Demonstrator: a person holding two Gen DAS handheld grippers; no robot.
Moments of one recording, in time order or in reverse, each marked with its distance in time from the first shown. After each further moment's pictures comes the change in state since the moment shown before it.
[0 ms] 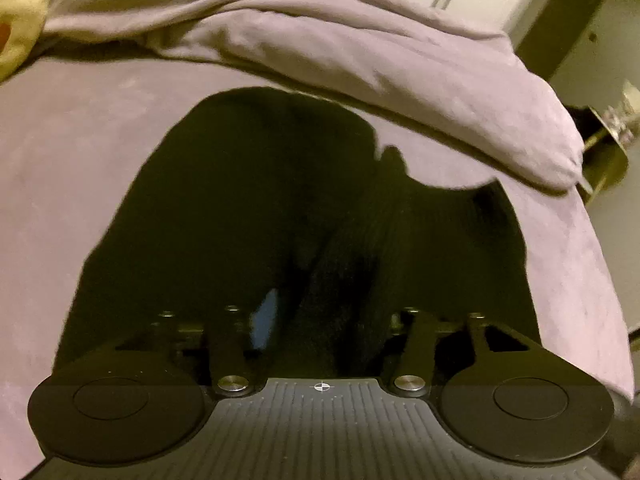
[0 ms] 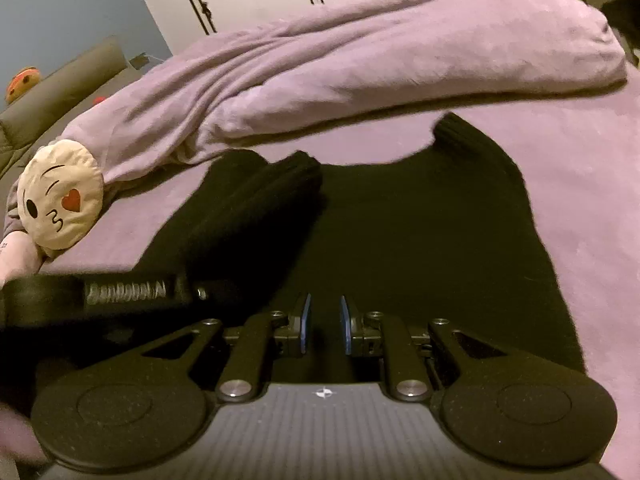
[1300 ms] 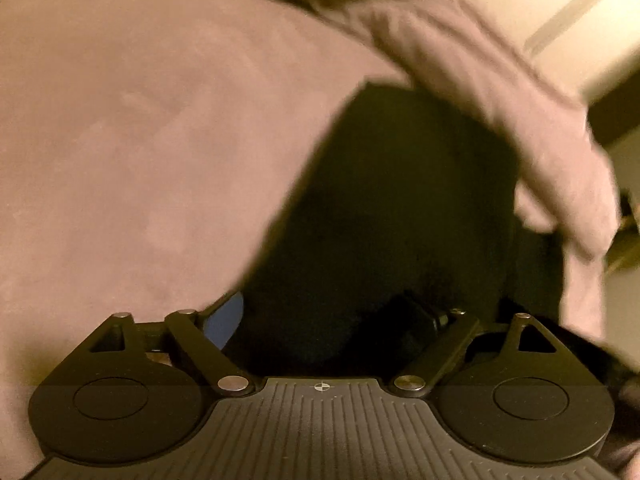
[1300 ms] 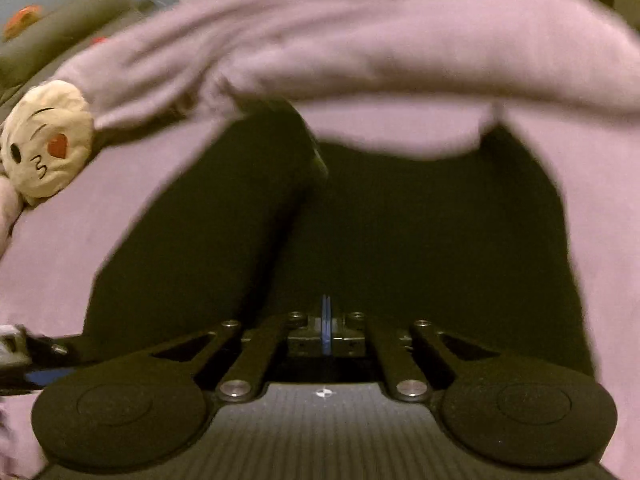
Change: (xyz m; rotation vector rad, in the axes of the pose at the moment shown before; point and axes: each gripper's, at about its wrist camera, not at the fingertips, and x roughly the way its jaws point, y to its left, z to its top) left arm -0.025 0.128 -0.038 -0.325 0.084 0.067; right arm 0.045 0.030 0.022 -0.054 0.144 -0.038
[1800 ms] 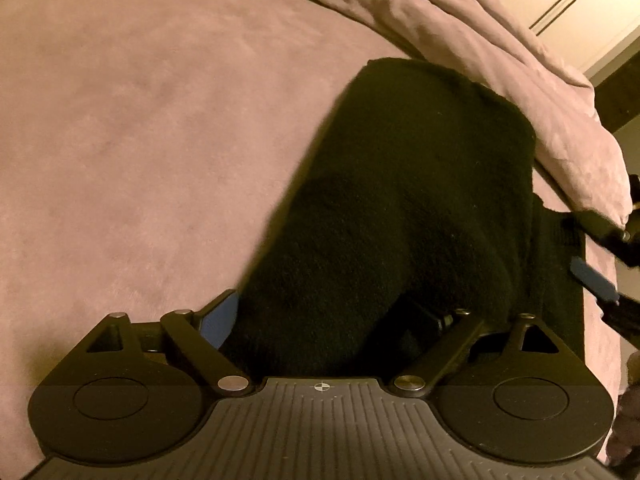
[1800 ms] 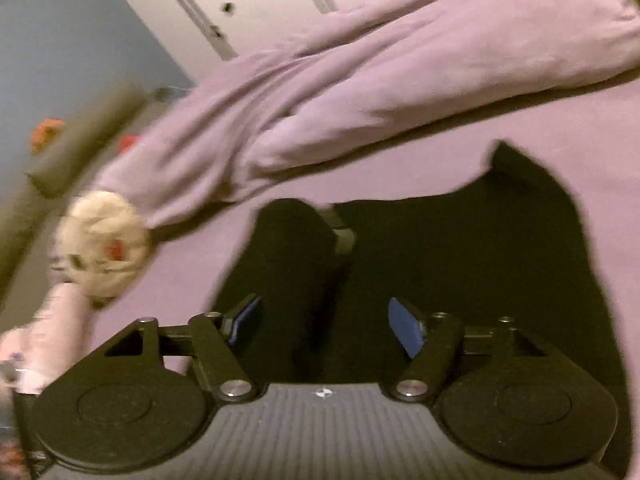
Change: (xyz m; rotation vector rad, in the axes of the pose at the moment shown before) left arm 0.009 -0.001 -0.002 0.014 0.001 -0.002; right arm -0.018 -0.007 0.026 0.152 -0.107 0.277
